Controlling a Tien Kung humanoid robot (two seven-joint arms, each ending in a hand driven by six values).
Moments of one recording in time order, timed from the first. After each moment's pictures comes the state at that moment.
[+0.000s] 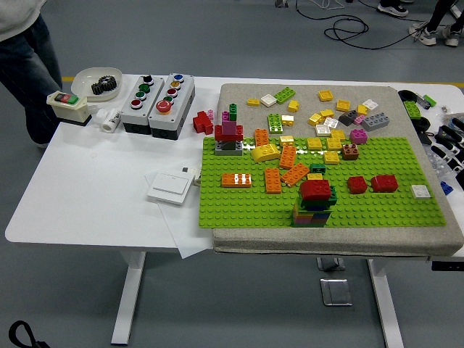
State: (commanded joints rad) left arm -0.27 0.10 -0.50 -0.33 1.08 0.08 0.35; right arm 0.21 -0.45 1.42 1.16 -0.40 0.14 0.01
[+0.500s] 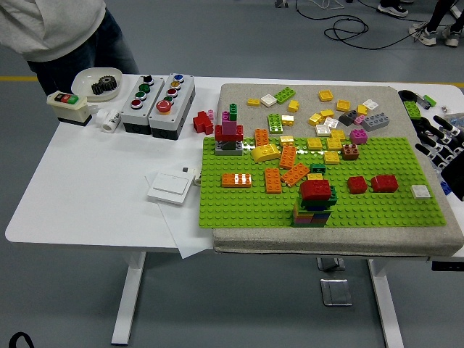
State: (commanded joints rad) left arm -0.24 0.08 -0.51 -0.32 1.08 0.09 0.35; right arm 0.26 -0.44 1.36 1.16 -0.43 0.13 0.01
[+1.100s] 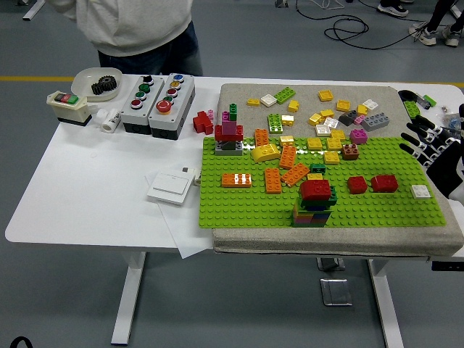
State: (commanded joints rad) left arm -0.23 0.08 -0.51 -0.32 1.08 0.08 0.36; right arm 0.30 -0.44 1.29 1.16 -0.44 0.13 0.01
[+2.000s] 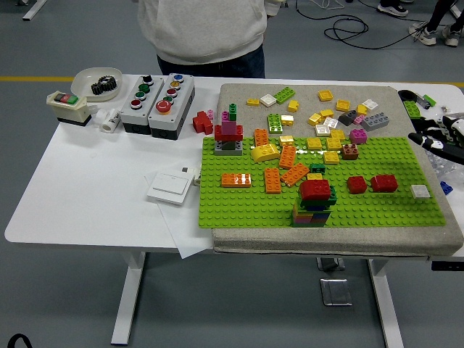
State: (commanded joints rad) left arm -0.24 0.09 -0.51 -0.32 1.05 0.10 0.35; right arm 0.48 -0.60 1.07 1.00 -1.39 0.01 0.21
